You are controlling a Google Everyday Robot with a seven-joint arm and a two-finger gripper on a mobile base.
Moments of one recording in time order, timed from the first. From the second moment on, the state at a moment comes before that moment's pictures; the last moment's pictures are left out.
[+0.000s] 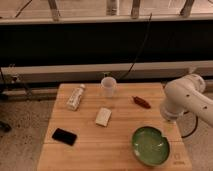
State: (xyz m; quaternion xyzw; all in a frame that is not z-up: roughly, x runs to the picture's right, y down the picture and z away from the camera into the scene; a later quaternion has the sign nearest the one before) arm 0.282 0.151 0.684 -0.30 0.02 0.03 0.95
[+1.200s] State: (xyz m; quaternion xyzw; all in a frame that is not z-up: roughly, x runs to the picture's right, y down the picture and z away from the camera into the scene) arm 0.294 0.191 0.695 -0.33 0.02 0.05 0.94
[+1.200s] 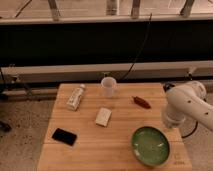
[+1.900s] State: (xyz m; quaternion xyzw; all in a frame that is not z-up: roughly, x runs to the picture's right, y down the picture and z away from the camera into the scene) arm 0.301 0.219 0.713 -0.36 0.02 0.09 0.93
